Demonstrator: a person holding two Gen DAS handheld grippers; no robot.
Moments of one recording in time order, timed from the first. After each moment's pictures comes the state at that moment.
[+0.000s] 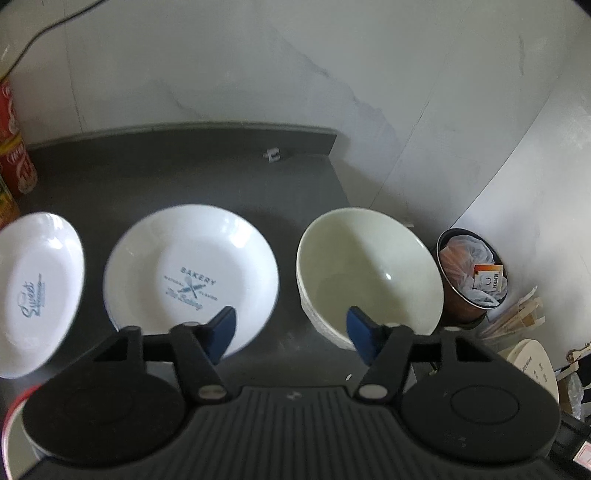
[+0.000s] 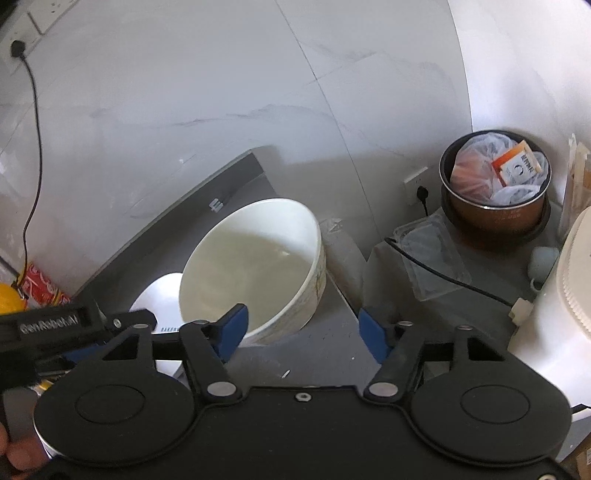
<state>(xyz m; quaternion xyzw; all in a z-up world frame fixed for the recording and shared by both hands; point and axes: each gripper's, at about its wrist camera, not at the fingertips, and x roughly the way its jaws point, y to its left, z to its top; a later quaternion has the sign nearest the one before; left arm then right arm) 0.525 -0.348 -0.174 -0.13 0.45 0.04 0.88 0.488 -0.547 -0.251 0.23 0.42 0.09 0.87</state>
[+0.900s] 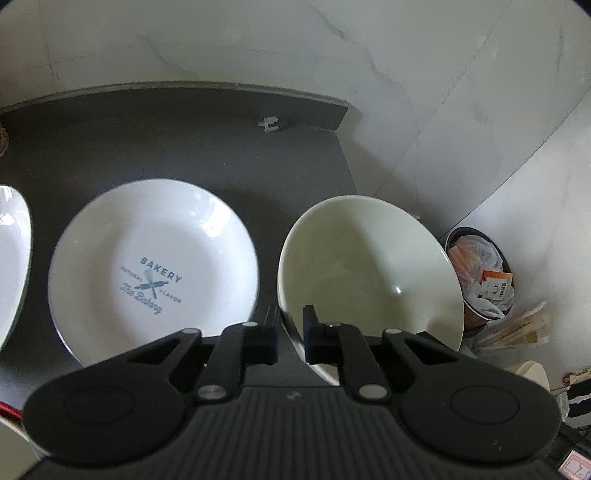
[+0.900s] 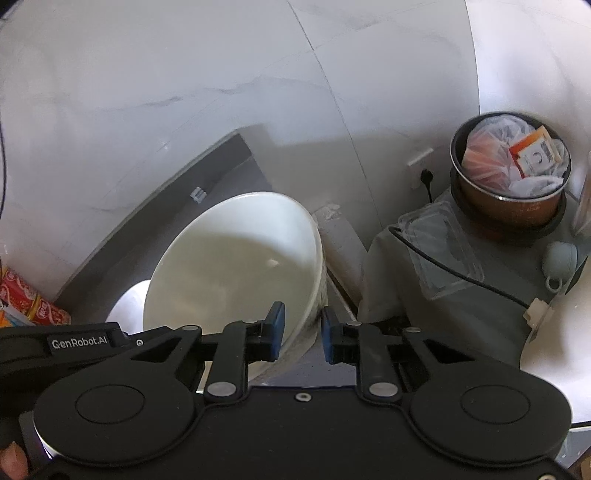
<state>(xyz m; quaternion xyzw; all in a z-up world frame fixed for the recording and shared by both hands) 0.569 -0.350 -0.206 -0.17 0.48 0.04 0.86 0.531 -0.529 -0.276 0.22 0.45 0.08 0.86</state>
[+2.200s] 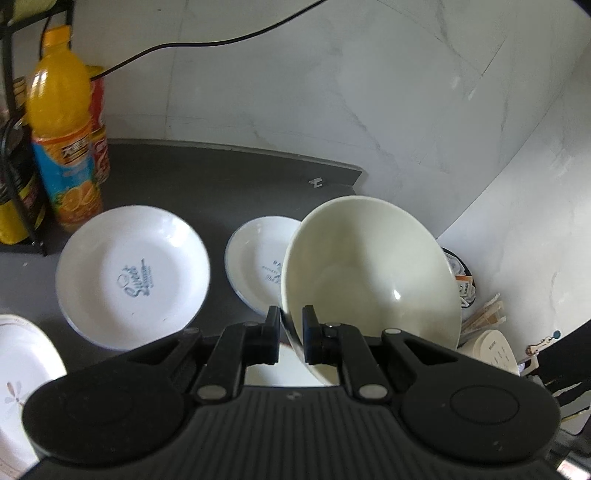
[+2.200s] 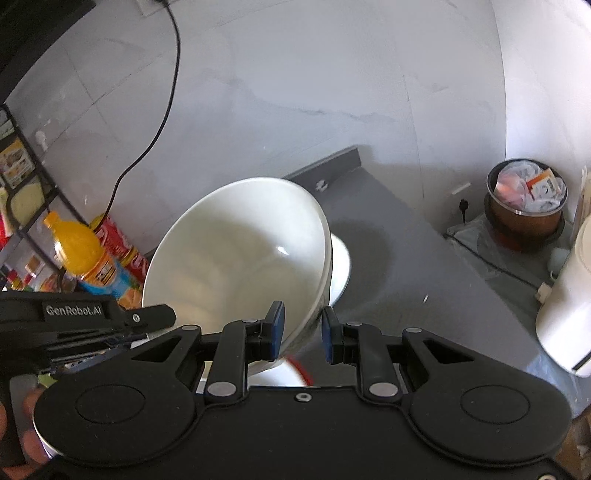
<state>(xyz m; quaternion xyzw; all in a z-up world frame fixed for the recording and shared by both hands) 0.401 -0.212 -0.099 -0.18 0.42 0.00 0.89 0.373 -0.406 -0.154 0.18 0.40 0.11 0.89</state>
